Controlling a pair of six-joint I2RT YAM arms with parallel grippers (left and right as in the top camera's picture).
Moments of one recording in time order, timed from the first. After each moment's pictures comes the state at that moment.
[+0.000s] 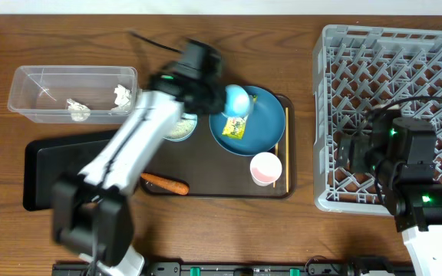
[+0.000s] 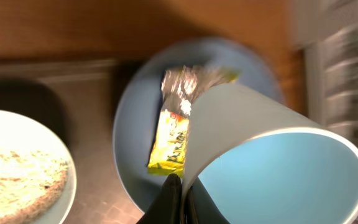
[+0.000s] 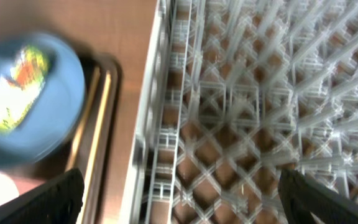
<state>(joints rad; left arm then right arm) -0.33 1.73 1.45 -0.75 0.33 -0.35 0.03 0.94 0.86 -0.67 -0.01 0.03</state>
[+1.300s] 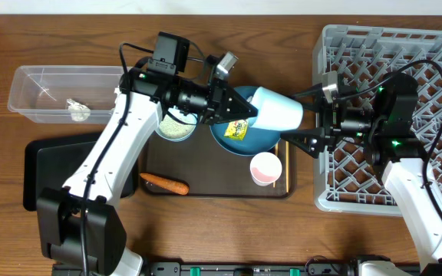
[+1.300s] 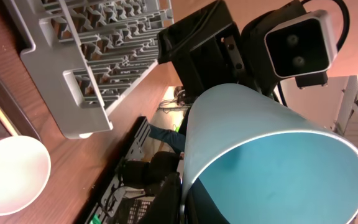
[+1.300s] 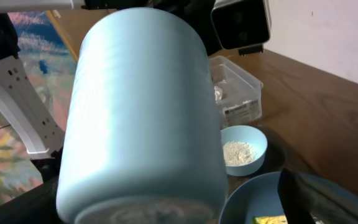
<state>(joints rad) -0.29 1.70 1.45 -0.80 1.33 -0.38 0.03 1.35 0.87 0.07 -1.39 -0.06</state>
